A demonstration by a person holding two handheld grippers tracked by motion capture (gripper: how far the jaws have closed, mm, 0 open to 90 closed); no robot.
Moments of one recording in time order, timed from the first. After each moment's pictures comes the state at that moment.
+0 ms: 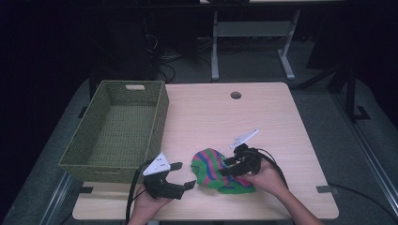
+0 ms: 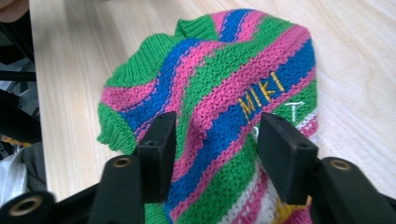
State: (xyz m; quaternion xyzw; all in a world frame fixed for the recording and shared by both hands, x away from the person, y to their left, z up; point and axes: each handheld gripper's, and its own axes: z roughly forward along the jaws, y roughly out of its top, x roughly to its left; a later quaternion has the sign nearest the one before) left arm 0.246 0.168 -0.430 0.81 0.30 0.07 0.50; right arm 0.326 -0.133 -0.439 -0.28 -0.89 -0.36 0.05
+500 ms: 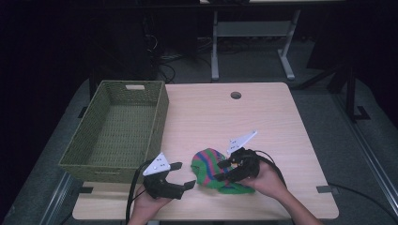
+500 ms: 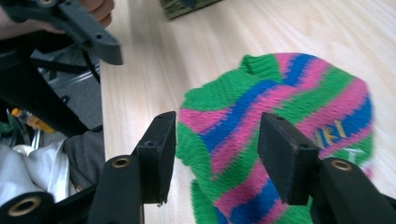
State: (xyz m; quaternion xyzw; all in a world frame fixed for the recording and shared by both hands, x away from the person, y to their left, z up) left arm 0.246 0.168 -0.430 0.81 0.30 0.07 0.50; right arm 0.302 -0.118 -0.411 -0.20 -0.90 -0.39 0.06
